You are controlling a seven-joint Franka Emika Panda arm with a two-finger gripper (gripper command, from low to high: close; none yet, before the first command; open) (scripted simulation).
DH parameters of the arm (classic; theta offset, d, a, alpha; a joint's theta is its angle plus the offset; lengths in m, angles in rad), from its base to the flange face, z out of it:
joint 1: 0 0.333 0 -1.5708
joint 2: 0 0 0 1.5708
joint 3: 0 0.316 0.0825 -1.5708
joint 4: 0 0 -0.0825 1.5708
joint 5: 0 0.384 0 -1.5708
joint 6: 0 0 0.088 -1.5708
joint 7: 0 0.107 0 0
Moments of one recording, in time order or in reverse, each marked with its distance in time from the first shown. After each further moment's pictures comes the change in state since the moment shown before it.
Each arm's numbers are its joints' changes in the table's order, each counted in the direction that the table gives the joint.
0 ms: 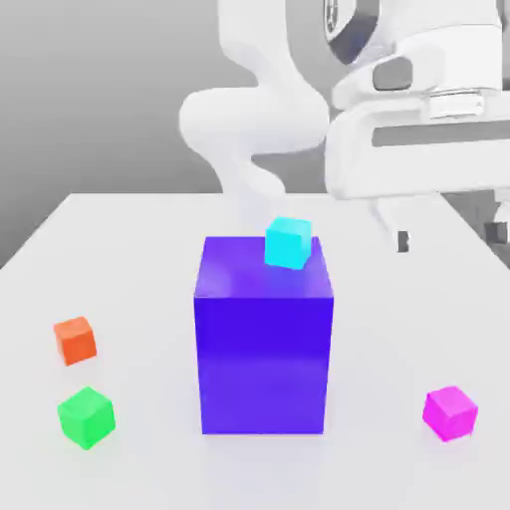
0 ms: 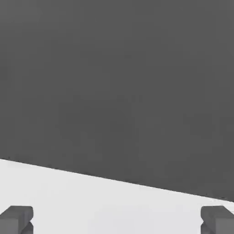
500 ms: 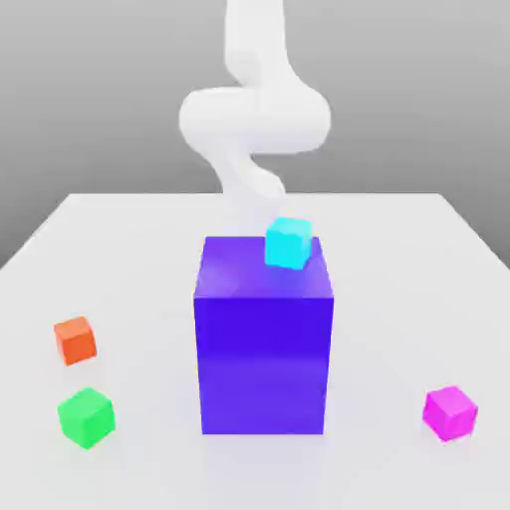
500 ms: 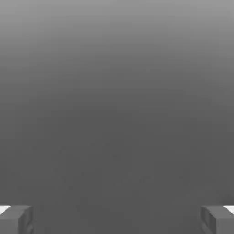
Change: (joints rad) arm -0.118 -0.546 -0.227 -0.145 0.019 0.255 -0.156
